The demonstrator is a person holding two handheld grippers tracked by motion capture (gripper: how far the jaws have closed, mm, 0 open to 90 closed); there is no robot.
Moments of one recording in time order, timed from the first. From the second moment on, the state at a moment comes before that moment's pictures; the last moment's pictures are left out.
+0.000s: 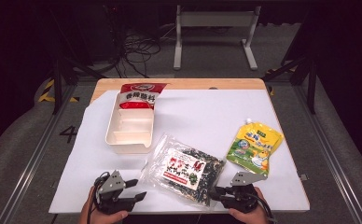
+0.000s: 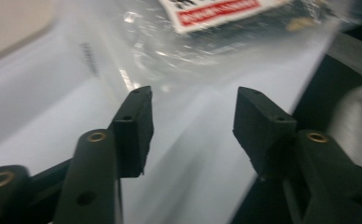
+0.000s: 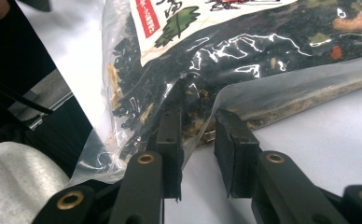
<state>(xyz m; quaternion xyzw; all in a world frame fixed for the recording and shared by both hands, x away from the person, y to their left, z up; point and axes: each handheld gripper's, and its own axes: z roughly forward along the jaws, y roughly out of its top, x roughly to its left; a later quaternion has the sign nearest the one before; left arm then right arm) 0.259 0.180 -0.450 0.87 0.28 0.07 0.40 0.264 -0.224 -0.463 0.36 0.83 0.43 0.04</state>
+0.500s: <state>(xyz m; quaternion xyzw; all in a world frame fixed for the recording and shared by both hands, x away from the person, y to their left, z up) 0.282 0.146 -0.458 0.88 0.30 -0.04 0.37 0.266 -0.221 -0.461 0.36 0.83 0.43 0.04</state>
